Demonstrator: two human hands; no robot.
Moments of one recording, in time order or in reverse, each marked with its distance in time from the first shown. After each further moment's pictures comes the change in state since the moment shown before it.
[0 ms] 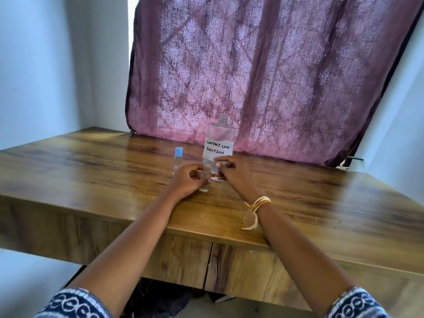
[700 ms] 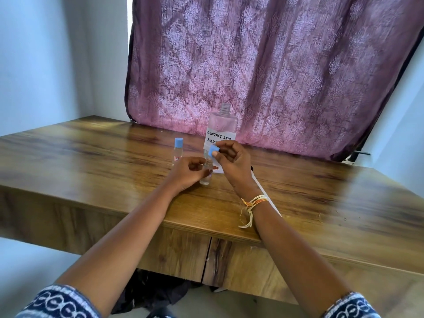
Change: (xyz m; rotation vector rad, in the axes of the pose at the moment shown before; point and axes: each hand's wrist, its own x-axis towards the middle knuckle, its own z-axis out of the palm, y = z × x) left_hand 0.001 -0.002 -0.001 0.006 -0.030 -0.013; right_hand -0.009 -0.006 0.013 0.315 0.040 -0.191
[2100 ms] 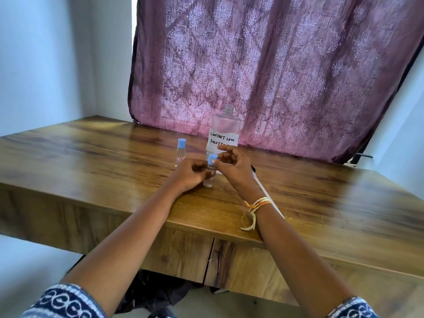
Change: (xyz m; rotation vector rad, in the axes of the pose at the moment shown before) left_hand -0.003 0.004 0.000 0.029 -0.017 0.035; right_hand -0.004 0.001 -0.001 -0.122 -0.038 0.120
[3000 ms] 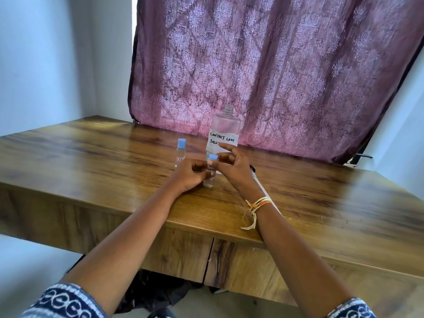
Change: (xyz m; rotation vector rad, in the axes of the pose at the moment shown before) left_hand -0.001 0.000 -0.001 0.006 -0.011 0.008; right_hand 0.003 -0.001 -0.001 0.040 -0.054 0.059
